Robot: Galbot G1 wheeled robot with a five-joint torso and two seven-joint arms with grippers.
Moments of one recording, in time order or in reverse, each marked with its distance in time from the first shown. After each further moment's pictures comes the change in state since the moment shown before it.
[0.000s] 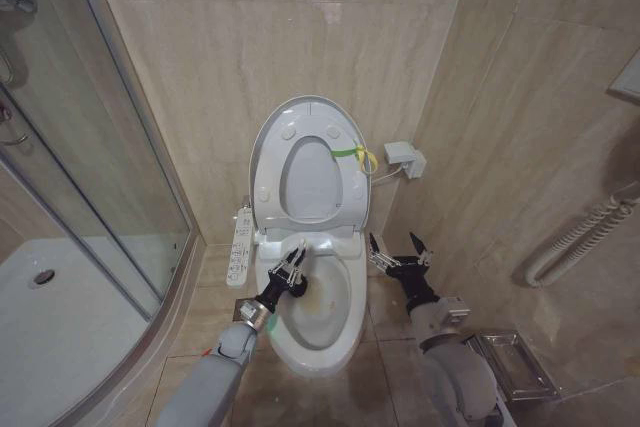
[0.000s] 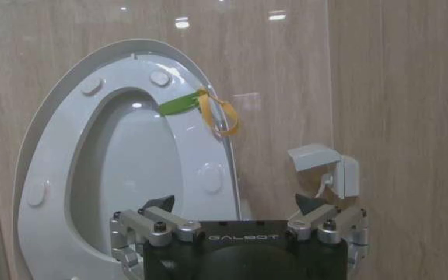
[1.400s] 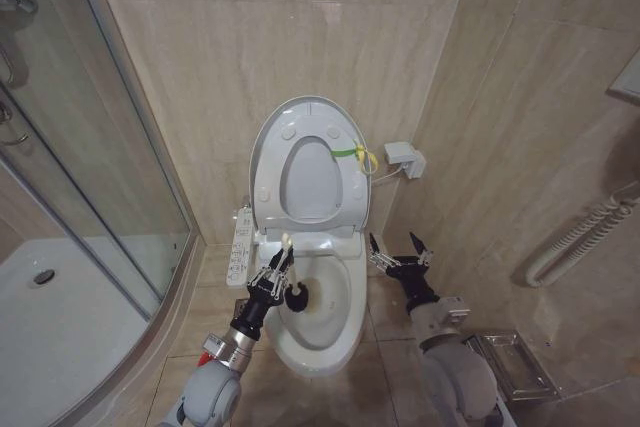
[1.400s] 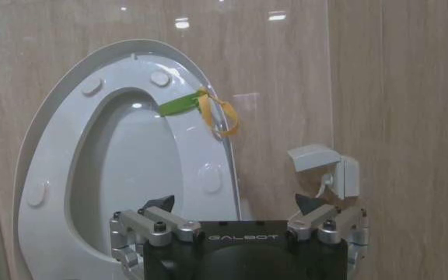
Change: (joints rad) left arm 0.434 0.171 -0.103 -0.808 -0.049 0.272 -0.185; right arm 0.000 0.000 0.000 0.000 0.000 0.000 0.000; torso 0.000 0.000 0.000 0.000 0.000
